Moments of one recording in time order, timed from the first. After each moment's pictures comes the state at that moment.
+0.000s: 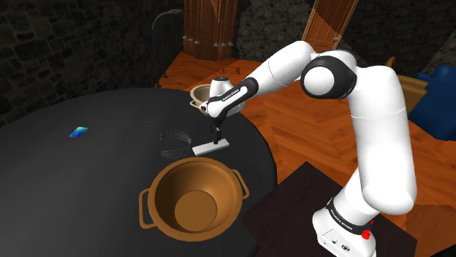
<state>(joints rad) 0.18 0.64 -0.04 -1.80 0.06 2.44 -1.05</state>
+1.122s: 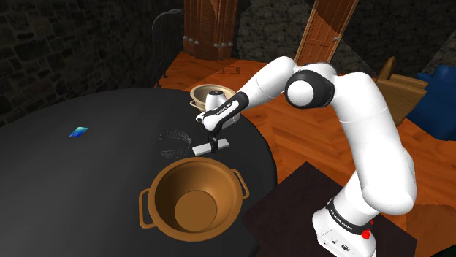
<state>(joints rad) 0.19 0.80 -0.03 -1.72 0.05 2.50 -1.09</state>
